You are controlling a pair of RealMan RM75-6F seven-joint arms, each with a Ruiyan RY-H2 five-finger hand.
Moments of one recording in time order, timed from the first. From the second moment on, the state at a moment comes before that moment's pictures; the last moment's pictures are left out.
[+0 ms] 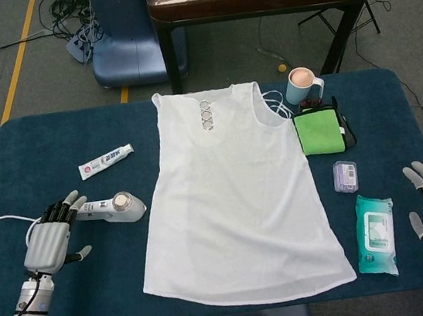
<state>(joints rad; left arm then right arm) -0.32 -1.24 -0.17 -1.70 1.36 1.24 0.31 0.00 -0.85 0.02 -1.85 -1.63 1.56 -0.14</state>
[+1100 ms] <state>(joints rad) -0.53 -1.57 -0.24 -1.20 1.16 1.09 0.31 -0.01 -0.86 0.02 -1.82 -1.60 1.56 -0.11</state>
